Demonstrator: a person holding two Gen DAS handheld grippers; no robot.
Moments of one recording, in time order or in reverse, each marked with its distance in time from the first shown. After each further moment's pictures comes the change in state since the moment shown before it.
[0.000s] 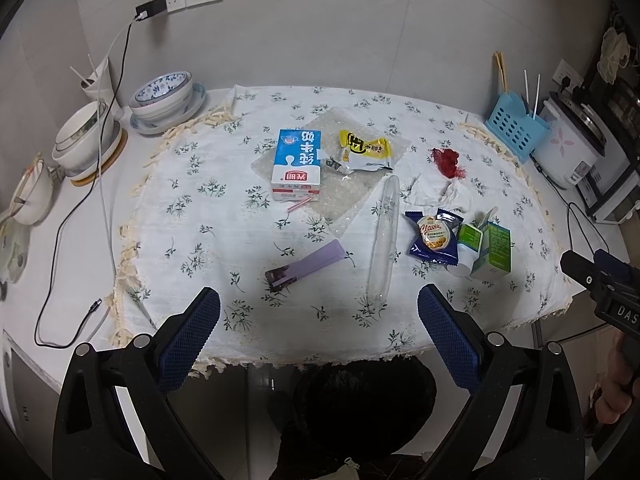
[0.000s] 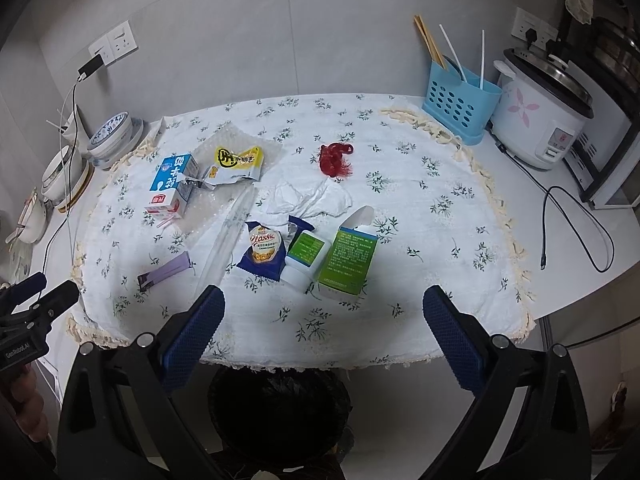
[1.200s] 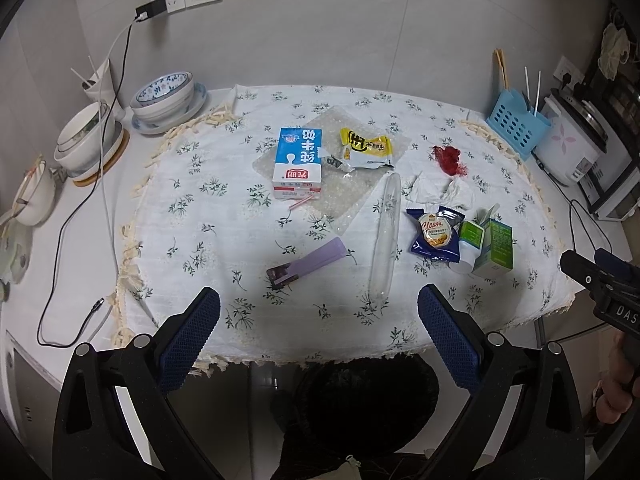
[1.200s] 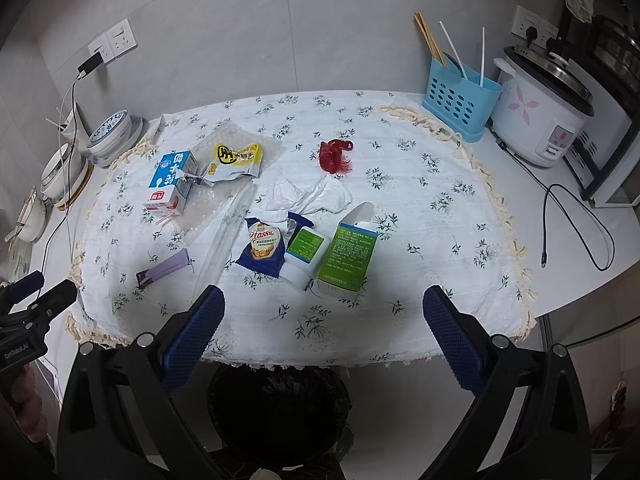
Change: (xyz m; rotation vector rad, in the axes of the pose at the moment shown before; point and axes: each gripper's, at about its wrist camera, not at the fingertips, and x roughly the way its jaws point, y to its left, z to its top) left arm 0.000 0.001 -0.001 0.005 0.006 0.007; right arm 0.002 -0.001 -0.001 -0.004 0.006 -0.002
